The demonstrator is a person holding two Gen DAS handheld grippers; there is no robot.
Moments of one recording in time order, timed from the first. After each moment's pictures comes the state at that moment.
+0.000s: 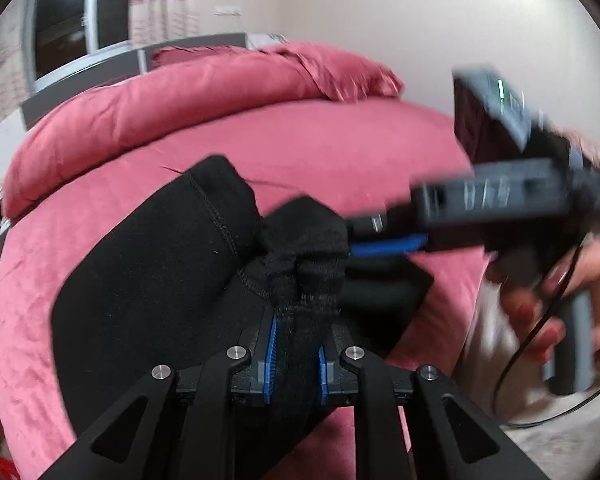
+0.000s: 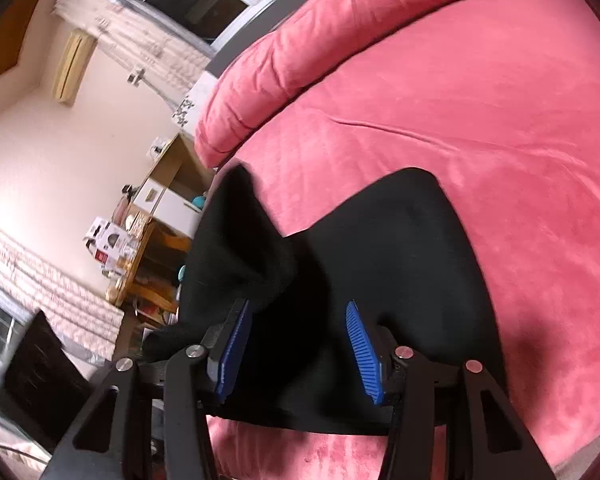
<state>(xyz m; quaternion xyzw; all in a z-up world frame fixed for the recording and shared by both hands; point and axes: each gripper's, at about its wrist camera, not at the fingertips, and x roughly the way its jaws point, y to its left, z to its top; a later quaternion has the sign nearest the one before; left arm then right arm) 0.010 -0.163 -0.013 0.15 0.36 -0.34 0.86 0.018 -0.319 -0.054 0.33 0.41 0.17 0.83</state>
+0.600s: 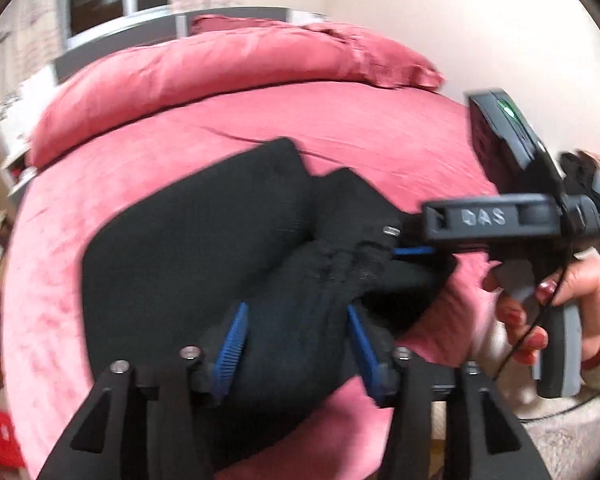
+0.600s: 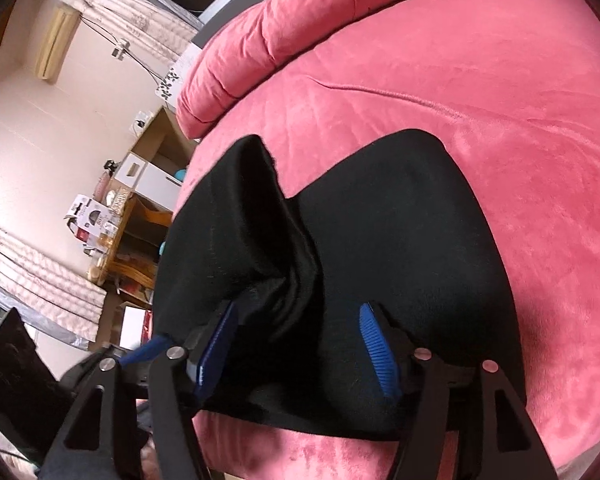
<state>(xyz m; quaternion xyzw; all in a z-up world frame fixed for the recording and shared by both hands) 0.003 -0.119 -0.006 0.10 0.41 -0.26 0.87 0.039 -0.297 -0.076 0.30 0.46 0.16 0.82</state>
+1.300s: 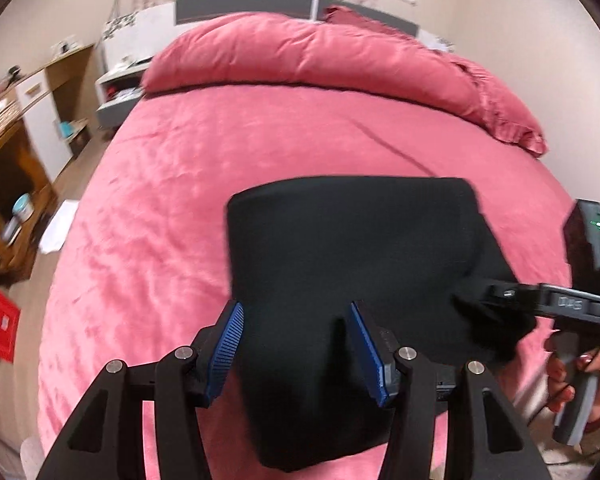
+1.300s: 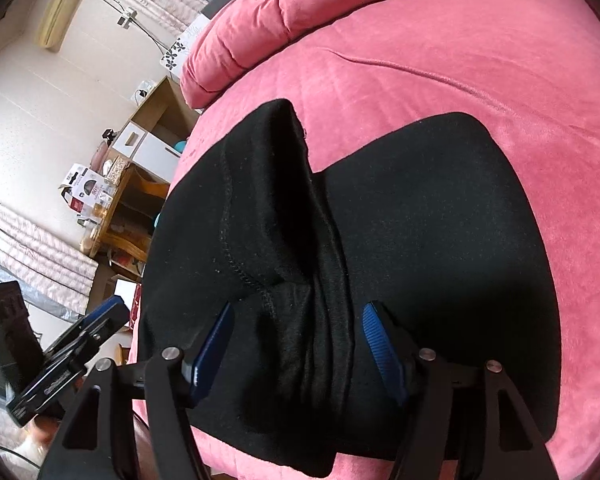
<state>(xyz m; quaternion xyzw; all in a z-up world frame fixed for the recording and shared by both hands) 0.035 -0.016 -0.013 -0.01 0.45 -0.10 0.89 0.058 -0.270 -0.086 0.26 0.49 0.18 0.81</state>
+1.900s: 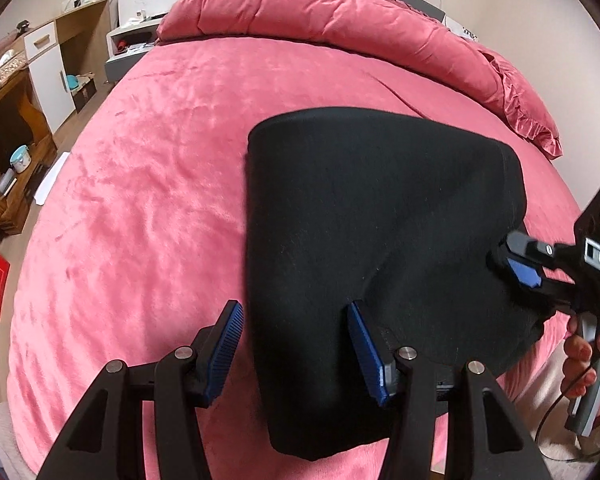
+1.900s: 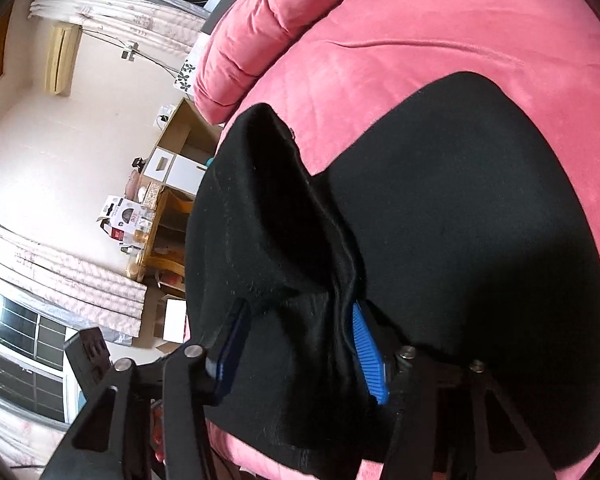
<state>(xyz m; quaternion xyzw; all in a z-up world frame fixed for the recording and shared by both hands) 0.031 0.006 -0.057 -0.05 0.50 -0.09 0.86 0.065 -0.279 -0.108 0.36 0.47 0.23 0.77</state>
